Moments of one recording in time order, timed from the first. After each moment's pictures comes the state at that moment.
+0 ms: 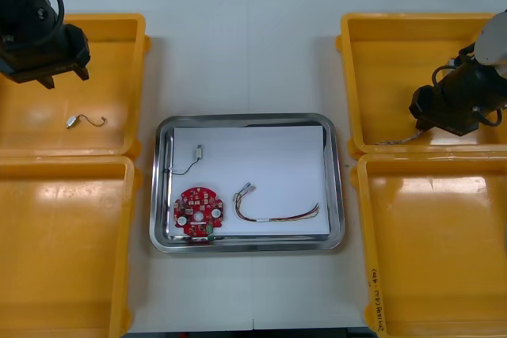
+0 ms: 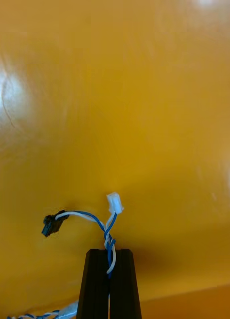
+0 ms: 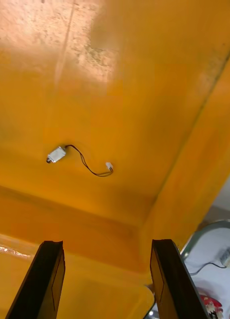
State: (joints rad) right arm -0.76 -0.47 -0.20 -1.13 -0.46 1.59 1.29; left arm -0.91 0.81 -0.20 -1.49 0.79 1.87 -0.86
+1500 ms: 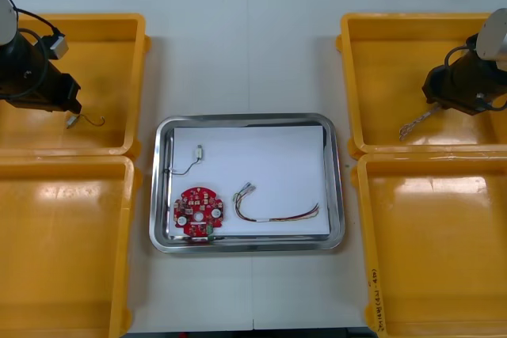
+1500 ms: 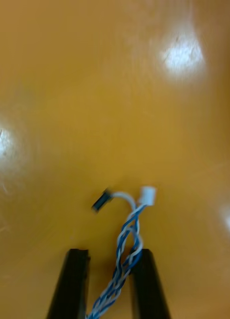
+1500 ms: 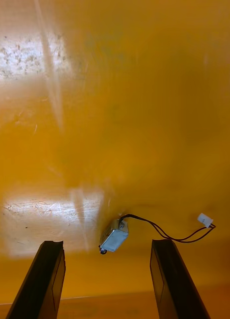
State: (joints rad) right arm -0.84 -0.50 -0.20 -0.96 -0.35 1.35 1.29; left arm -0.83 0.81 -0.23 -1.09 0.83 1.48 -1.57
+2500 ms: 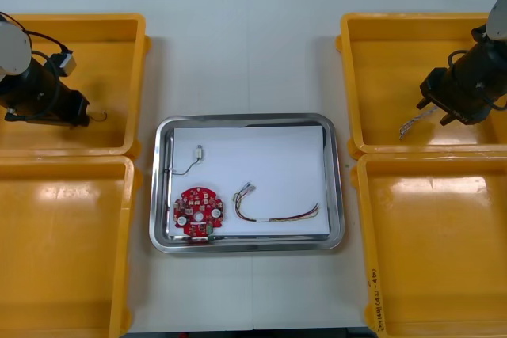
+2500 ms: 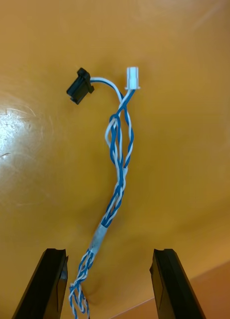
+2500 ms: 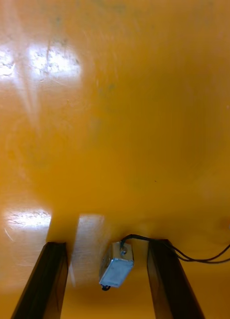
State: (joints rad) right arm -0.89 -0.49 -0.25 -0.96 -0.39 1.59 1.04; left arm -0.76 0.78 -0.23 -1.09 0.81 1.37 -1.57
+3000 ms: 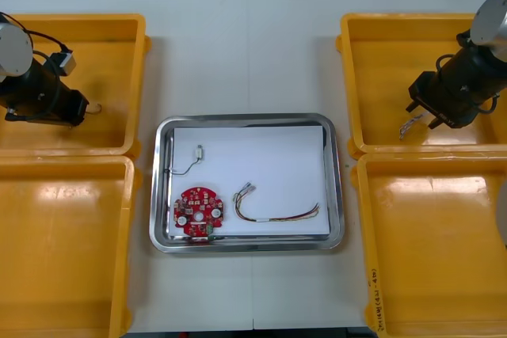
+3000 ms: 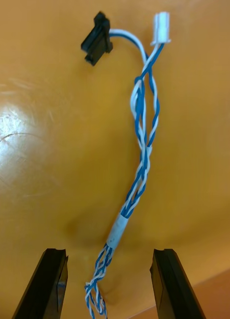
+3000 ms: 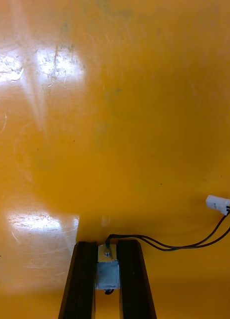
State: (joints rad) right arm -0.89 -0.46 -0.25 -0.96 -0.37 1.59 0.99; left arm -0.76 0.78 -0.23 -1.10 0.79 1.36 -1.57
